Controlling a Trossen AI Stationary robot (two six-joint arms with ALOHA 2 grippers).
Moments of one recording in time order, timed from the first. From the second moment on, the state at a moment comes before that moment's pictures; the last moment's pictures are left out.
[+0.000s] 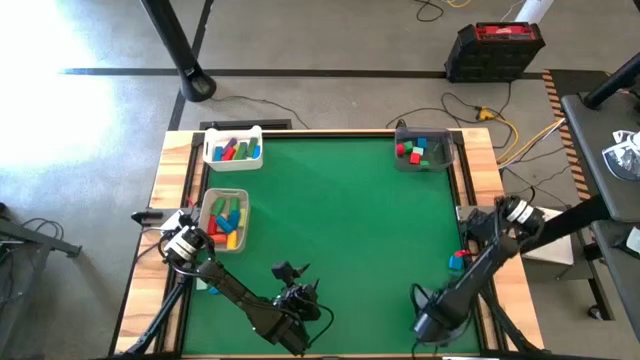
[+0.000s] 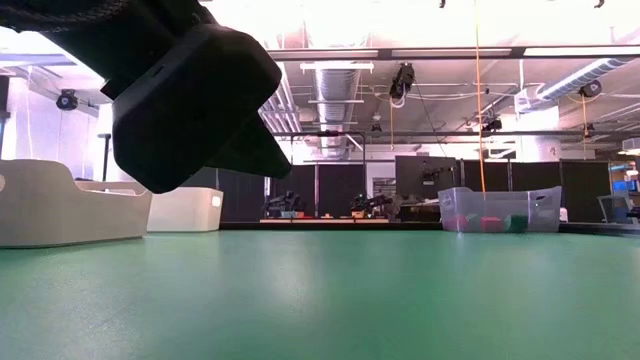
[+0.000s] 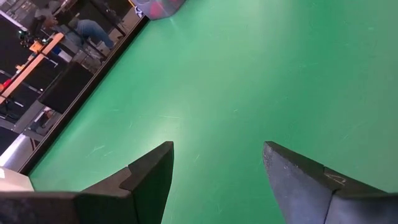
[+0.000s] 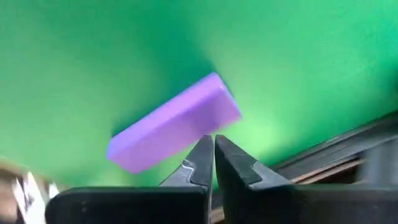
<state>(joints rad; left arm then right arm) -0.69 2.22 1.59 -0.96 -1.11 -1.03 0.91 1.85 1.10 -0.98 -0.50 1.39</state>
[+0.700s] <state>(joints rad) -0.69 2.22 1.59 -0.95 -1.09 -1.04 0.97 1.66 1.03 -0.93 -0.05 2.04</state>
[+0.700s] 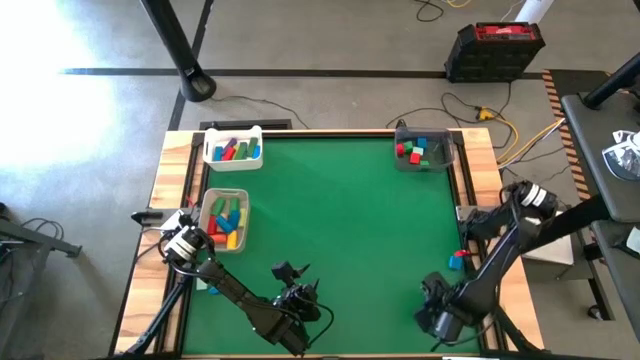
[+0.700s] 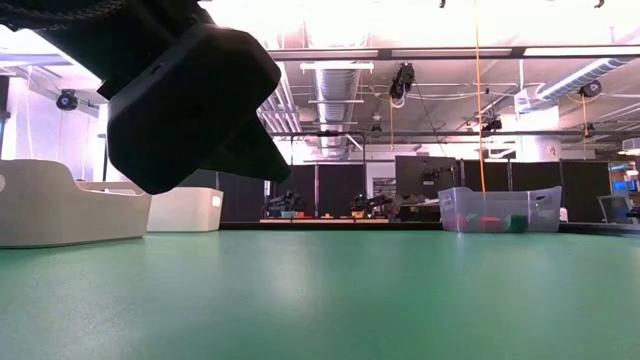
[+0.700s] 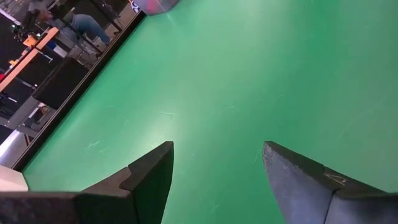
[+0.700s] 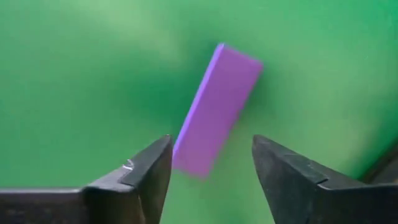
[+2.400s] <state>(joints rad) -0.83 2.16 1.59 -1.00 -1.16 -1.24 0.50 1.58 1.07 -0.36 0.39 0.57</state>
